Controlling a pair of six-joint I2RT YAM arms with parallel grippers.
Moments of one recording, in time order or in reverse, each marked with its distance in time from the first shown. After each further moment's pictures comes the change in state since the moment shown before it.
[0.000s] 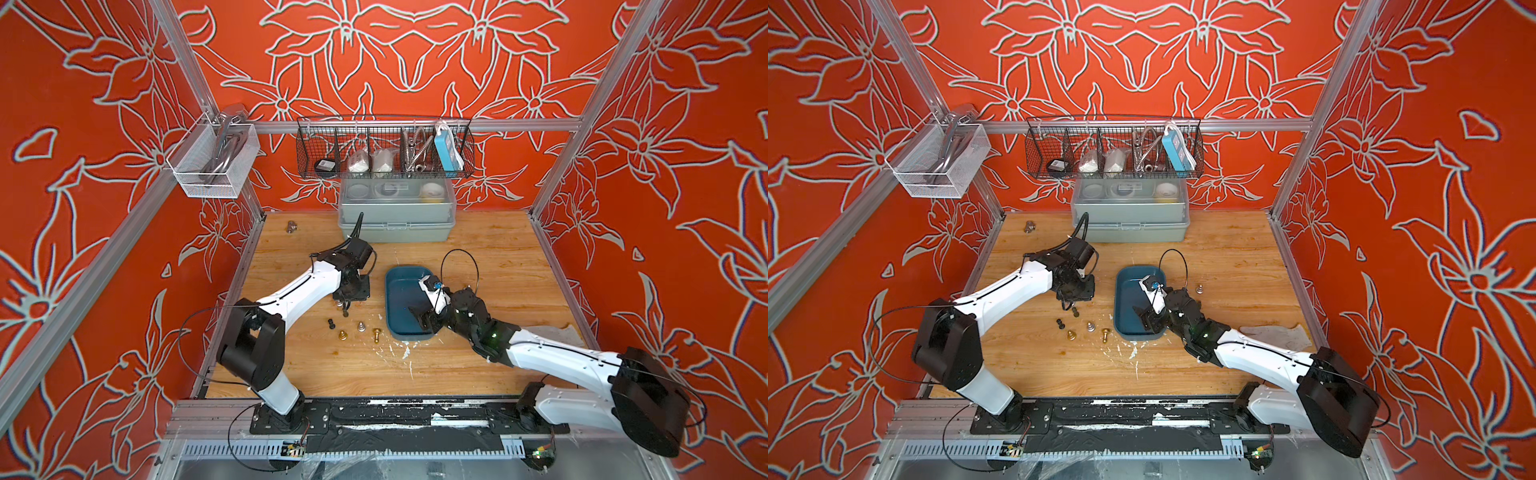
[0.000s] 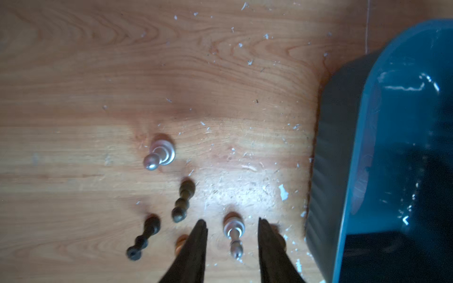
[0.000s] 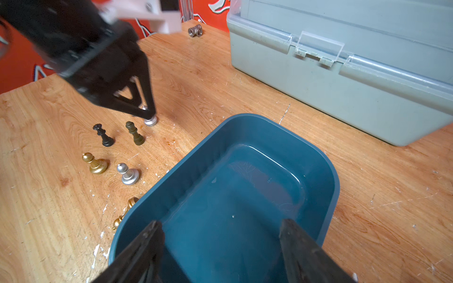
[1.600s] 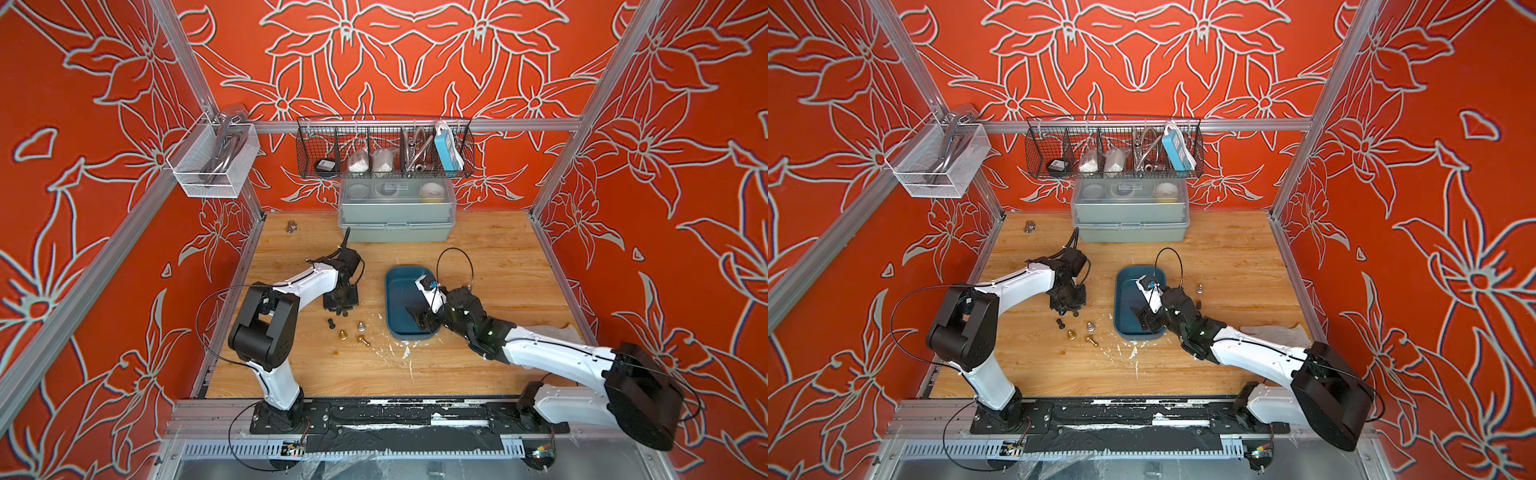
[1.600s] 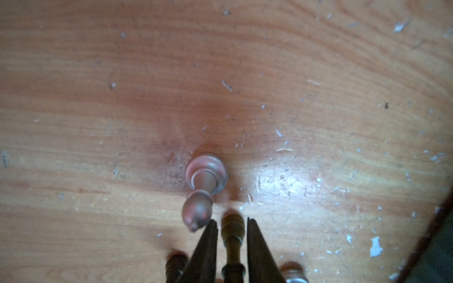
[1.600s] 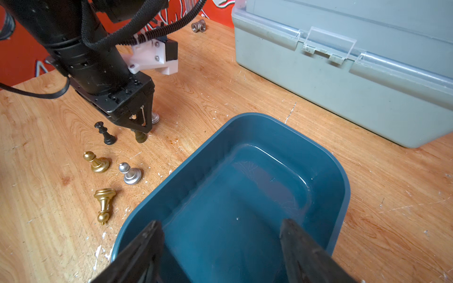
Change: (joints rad) left arm 0.105 0.166 -0.098 0.102 0.006 0.035; right arm 0.008 0.034 0.018 -0.005 -0.012 -0.001
